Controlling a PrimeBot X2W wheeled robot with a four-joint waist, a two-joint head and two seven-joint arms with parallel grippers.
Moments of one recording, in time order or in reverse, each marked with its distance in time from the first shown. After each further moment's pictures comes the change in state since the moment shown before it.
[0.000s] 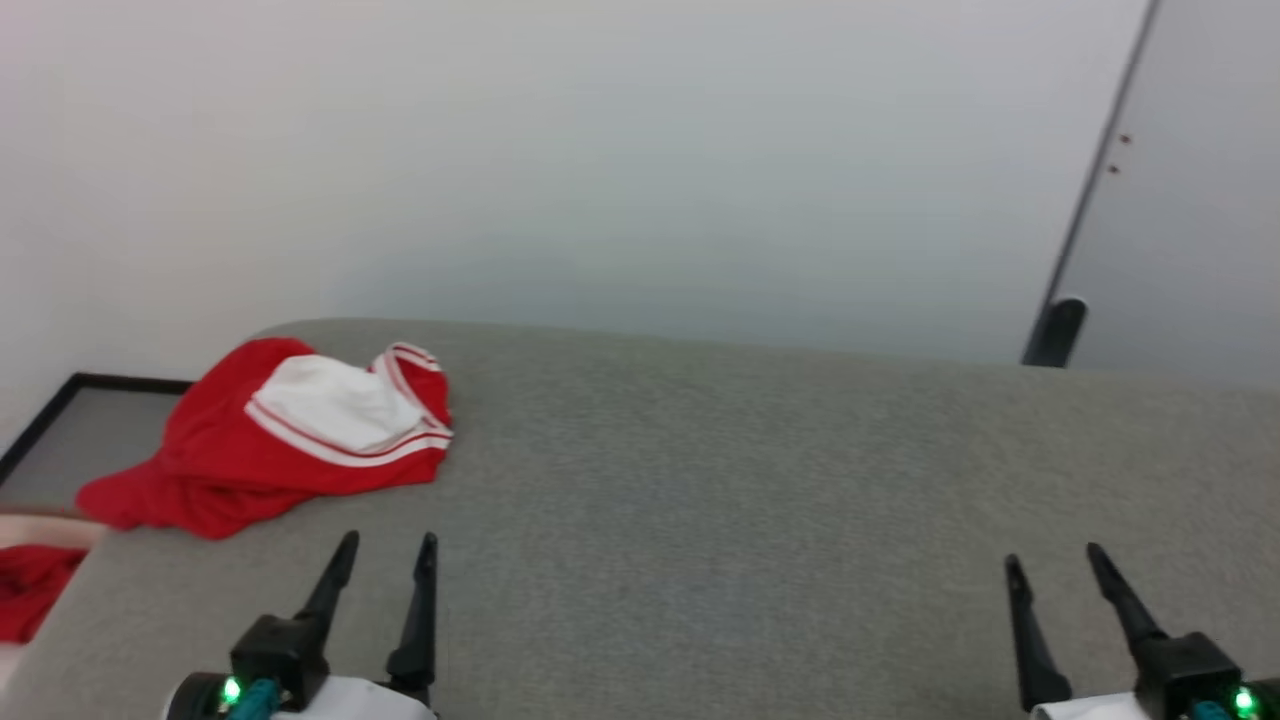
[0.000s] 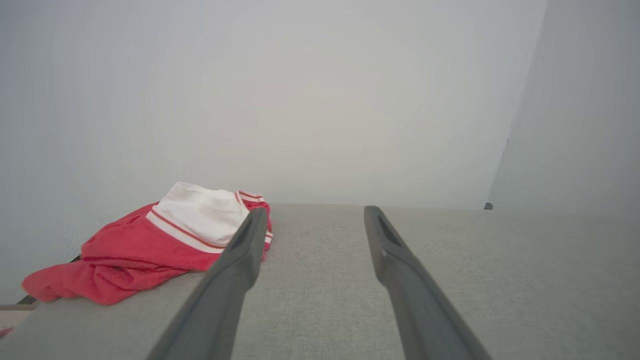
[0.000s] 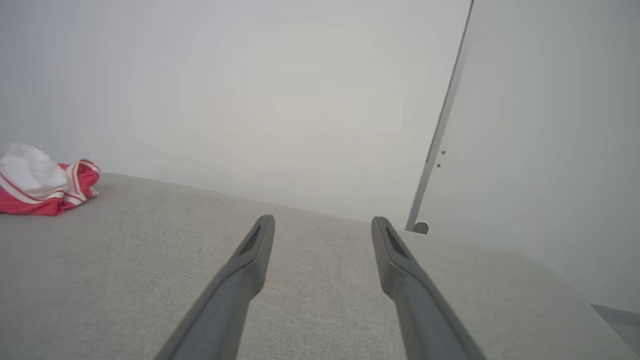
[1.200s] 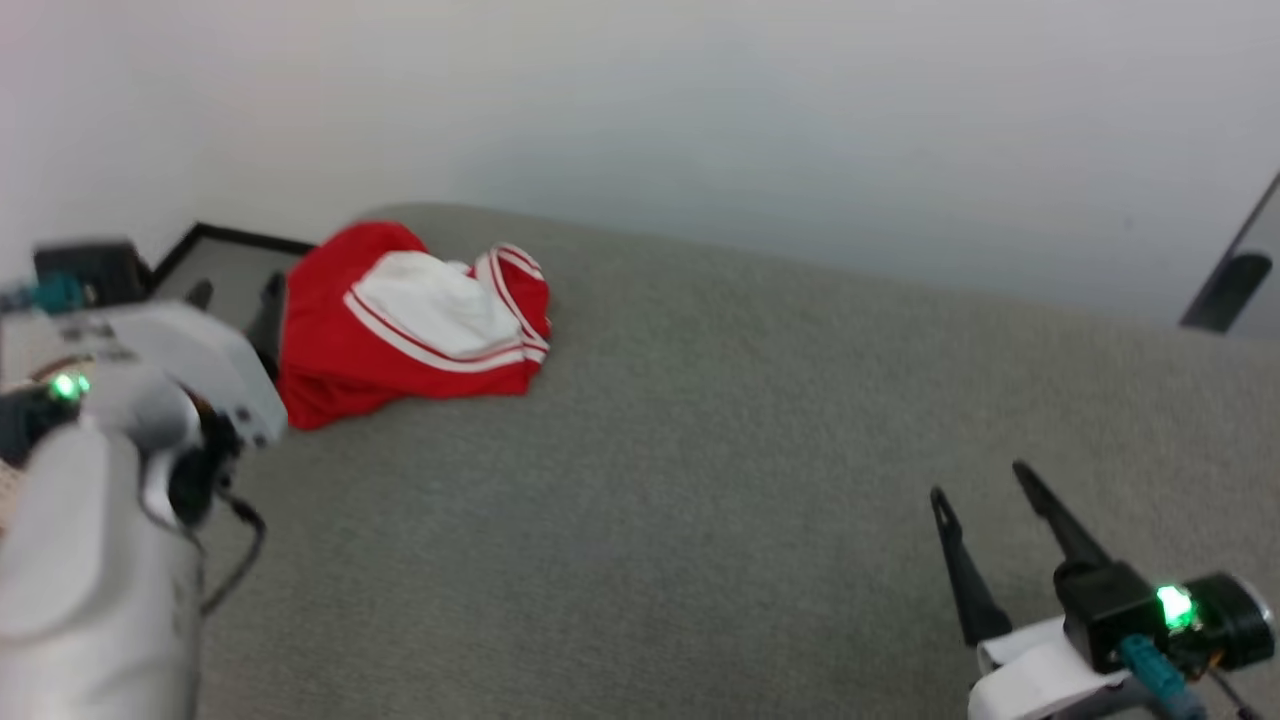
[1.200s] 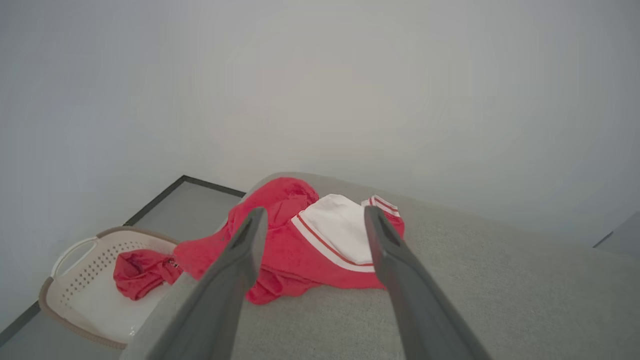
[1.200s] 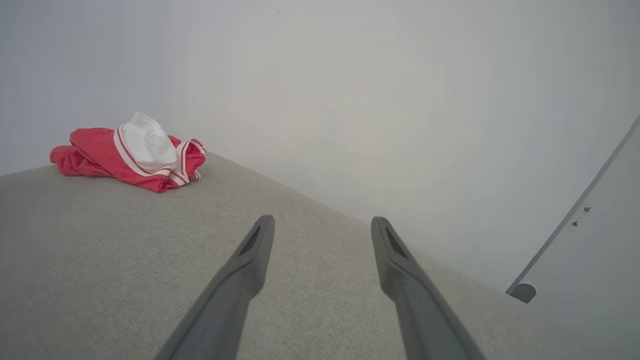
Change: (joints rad) left arm -0.602 0.218 0.057 0.317 -0.244 -0.002 0.504; right arm -0.093 -0.023 0.142 -0.059 -0.082 0.000 0.051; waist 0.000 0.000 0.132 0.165
